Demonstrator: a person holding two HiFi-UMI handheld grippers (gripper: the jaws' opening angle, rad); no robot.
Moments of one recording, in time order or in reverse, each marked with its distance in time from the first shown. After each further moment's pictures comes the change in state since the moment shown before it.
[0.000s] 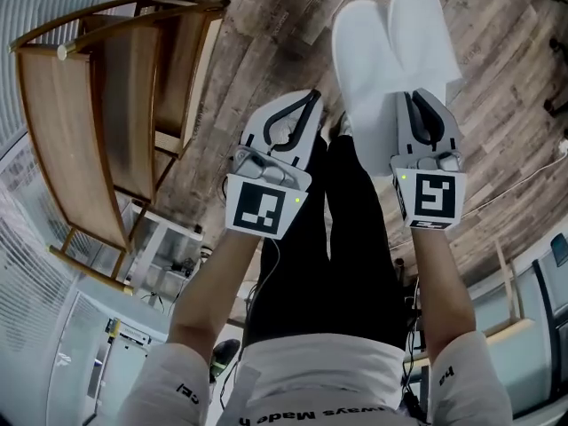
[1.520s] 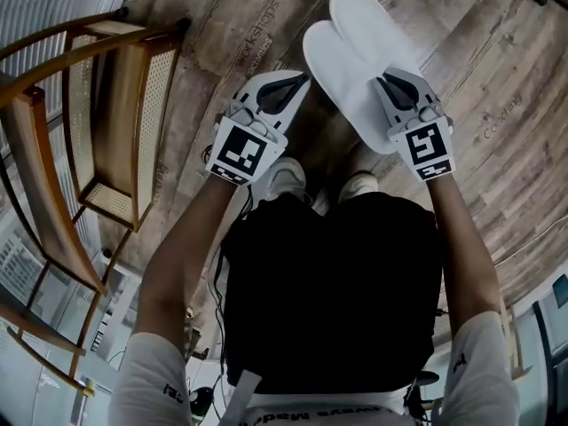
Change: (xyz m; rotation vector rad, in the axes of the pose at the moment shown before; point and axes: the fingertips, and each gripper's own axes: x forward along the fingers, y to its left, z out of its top) left arm 0.231 0.099 -0.323 0.133 0.033 -0.184; right arm 0.319 -0.006 -0.268 -0.302 0.002 0.337
